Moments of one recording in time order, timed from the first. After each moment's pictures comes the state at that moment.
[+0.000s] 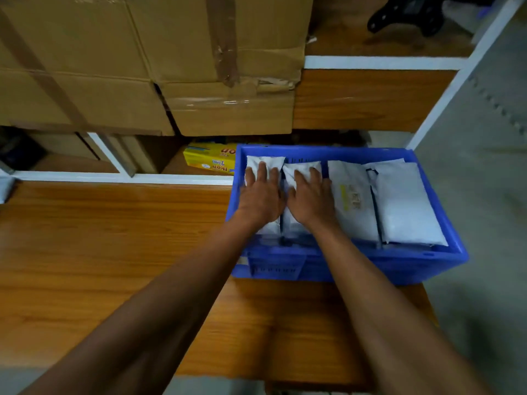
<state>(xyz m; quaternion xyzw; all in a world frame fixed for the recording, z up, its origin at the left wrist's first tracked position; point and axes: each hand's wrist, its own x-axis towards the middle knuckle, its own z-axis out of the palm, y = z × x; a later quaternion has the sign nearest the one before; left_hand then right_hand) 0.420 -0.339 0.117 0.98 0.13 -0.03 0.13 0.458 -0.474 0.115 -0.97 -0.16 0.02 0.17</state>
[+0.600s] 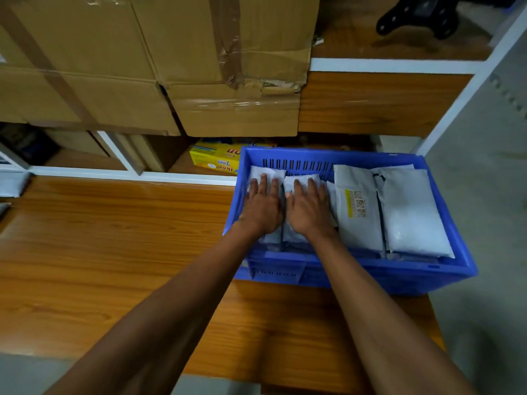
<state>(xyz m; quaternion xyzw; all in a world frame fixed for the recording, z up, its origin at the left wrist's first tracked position) 0.404 -0.339 0.113 0.98 0.12 -0.07 0.16 0.456 -0.468 0.096 -0.96 -0.18 0.07 0.18</state>
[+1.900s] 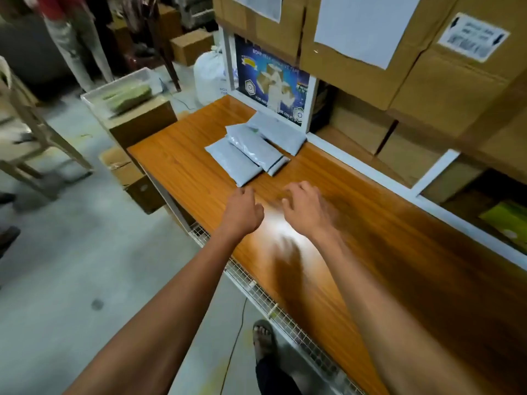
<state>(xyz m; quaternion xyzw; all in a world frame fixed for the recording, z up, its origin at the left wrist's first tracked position) -0.089 0.262 0.079 0.82 0.50 0.08 0.27 0.071 0.168 0.105 -0.80 -0.56 0.11 0.19</state>
